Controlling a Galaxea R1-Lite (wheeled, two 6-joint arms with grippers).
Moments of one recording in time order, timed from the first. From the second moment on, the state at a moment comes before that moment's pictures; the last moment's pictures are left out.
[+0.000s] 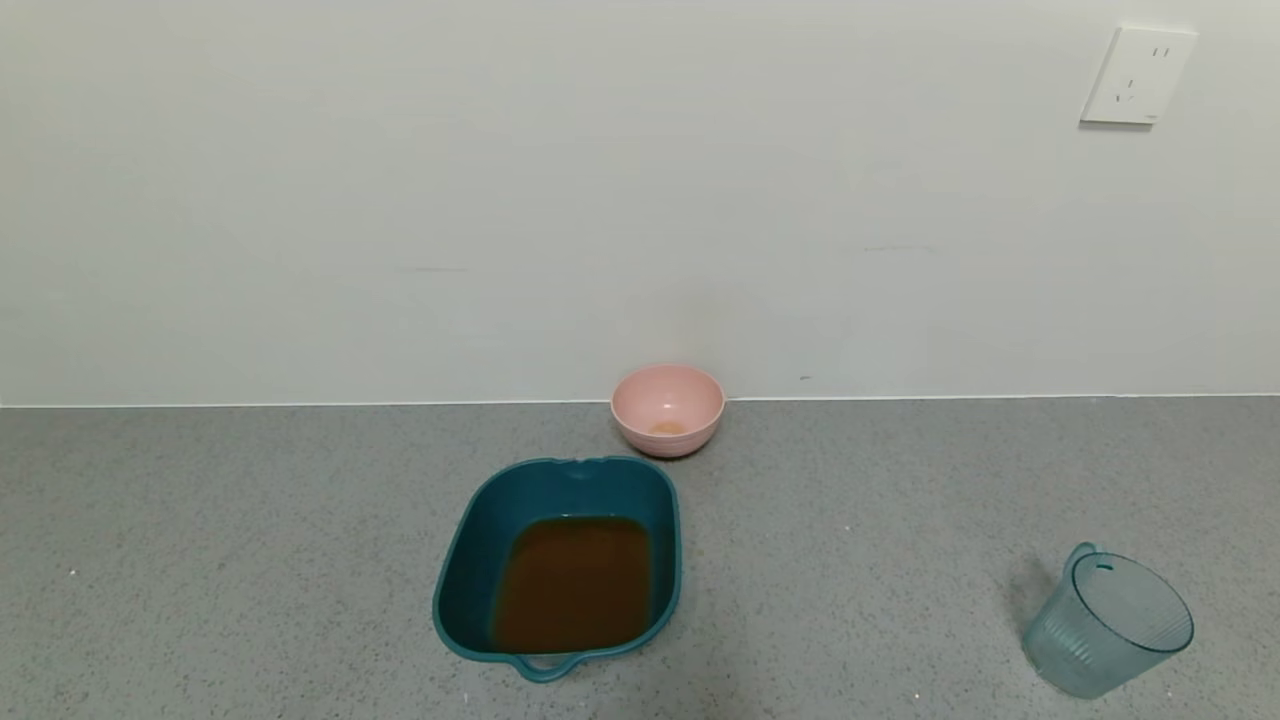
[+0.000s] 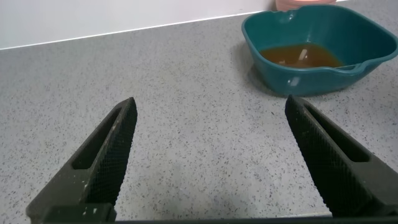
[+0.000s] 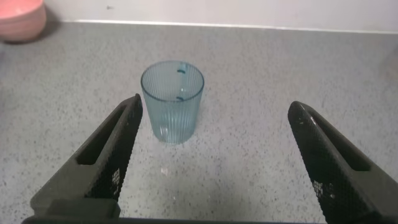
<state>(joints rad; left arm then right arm) 0.00 0.00 0.00 0.01 -0.01 0.08 -0.06 0.27 -0.05 -0.19 -0.08 -0.04</state>
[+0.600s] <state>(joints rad) 0.00 0.00 0.00 0.01 -0.02 0.08 0.00 0.05 -0.11 0.04 -0.10 -0.06</state>
